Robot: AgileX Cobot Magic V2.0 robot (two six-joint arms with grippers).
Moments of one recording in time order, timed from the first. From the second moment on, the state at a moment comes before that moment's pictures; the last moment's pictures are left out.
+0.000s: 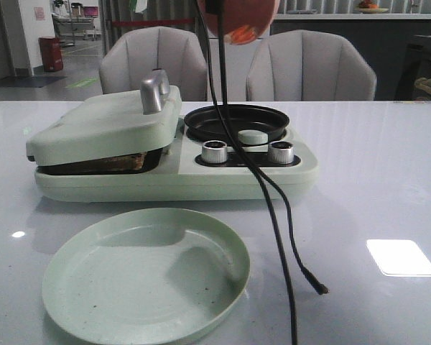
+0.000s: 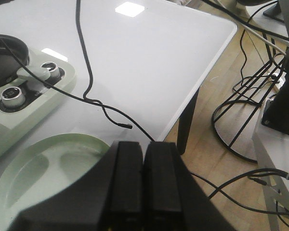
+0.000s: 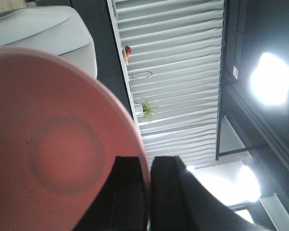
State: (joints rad) left arm -0.75 0.68 -0.67 -0.58 0.61 0.57; right arm 0.71 2.28 -2.16 -1.72 1.07 0.34
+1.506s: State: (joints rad) left arm -0.75 0.68 -0.67 -0.52 0.62 0.57; right arm 0.15 1.41 -1.27 -0.21 1.00 0.11
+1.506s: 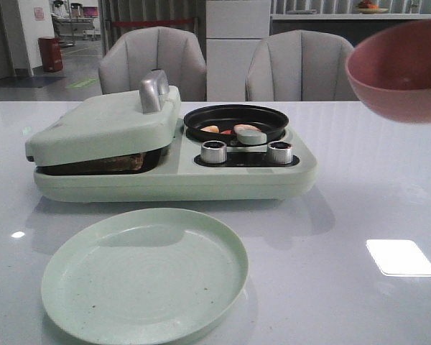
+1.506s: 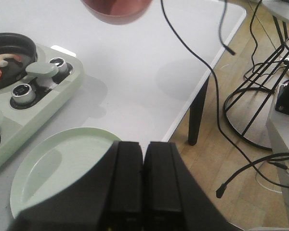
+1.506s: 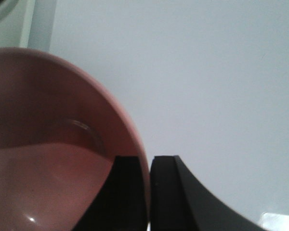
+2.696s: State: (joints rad) left arm -0.75 0.68 -0.67 -0.52 0.62 0.57; right arm -0.19 1.55 -0.90 0.19 0.61 -0.16
